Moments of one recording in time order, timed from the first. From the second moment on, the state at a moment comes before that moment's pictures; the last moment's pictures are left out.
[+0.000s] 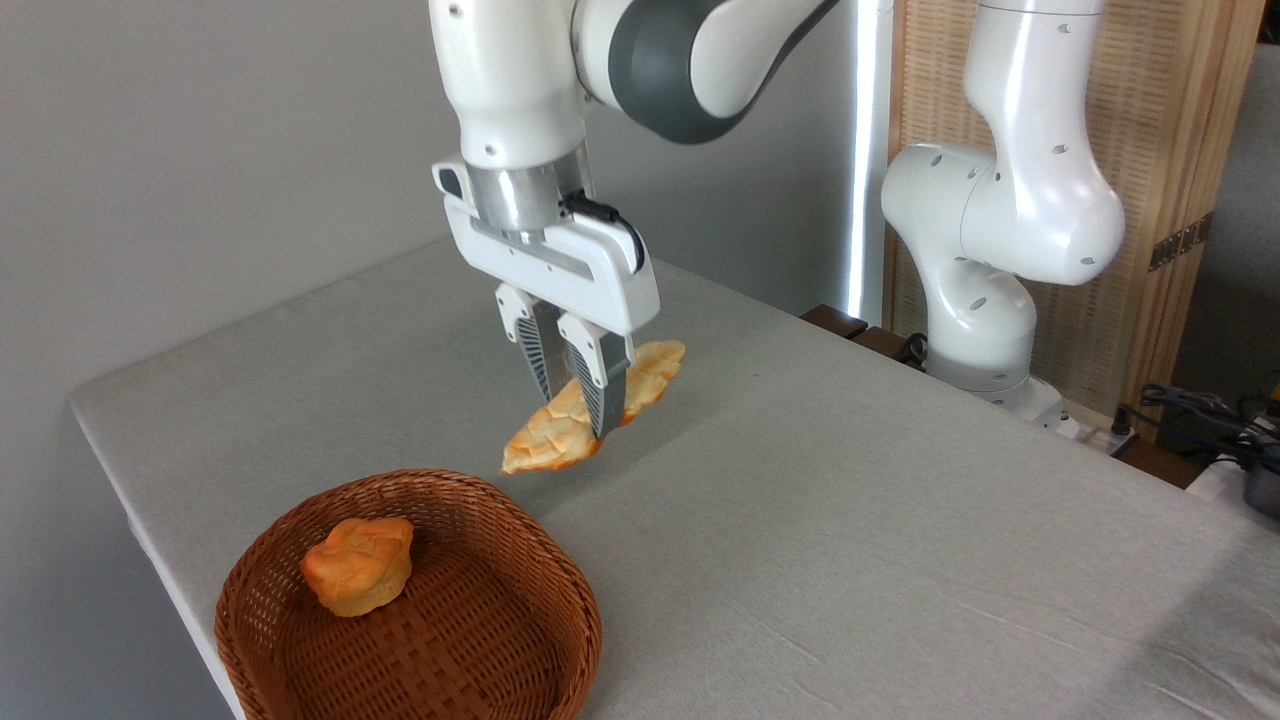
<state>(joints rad) -0.02 -0.19 -0.10 -2.13 -0.08 1.89 0.58</state>
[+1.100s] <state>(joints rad) -0.05 -0.13 -0.11 -2.15 -0.08 1.97 0.58</state>
